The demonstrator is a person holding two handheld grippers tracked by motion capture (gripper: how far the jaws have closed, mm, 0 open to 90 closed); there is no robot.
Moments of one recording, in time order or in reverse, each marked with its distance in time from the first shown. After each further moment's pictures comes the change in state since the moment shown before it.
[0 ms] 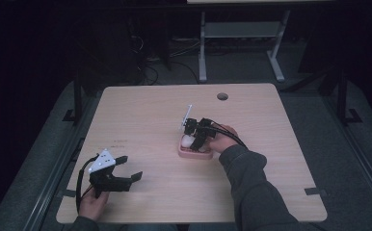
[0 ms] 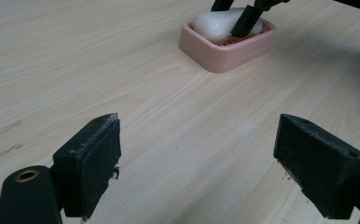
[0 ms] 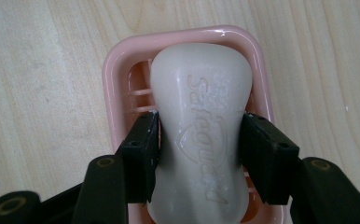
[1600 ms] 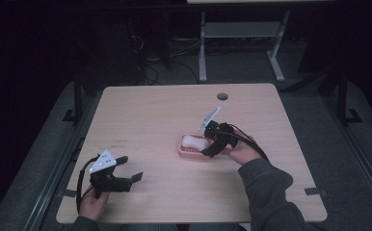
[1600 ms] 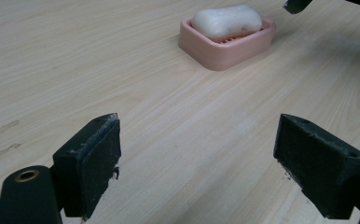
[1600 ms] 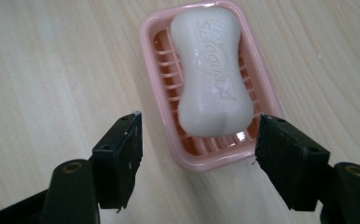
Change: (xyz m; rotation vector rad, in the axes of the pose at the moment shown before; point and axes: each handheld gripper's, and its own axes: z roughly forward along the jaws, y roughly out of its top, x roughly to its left) left arm -0.001 0.000 0.001 0.009 0.001 0.011; right arm 0.019 -0.059 -0.045 -0.174 -0.010 0.129
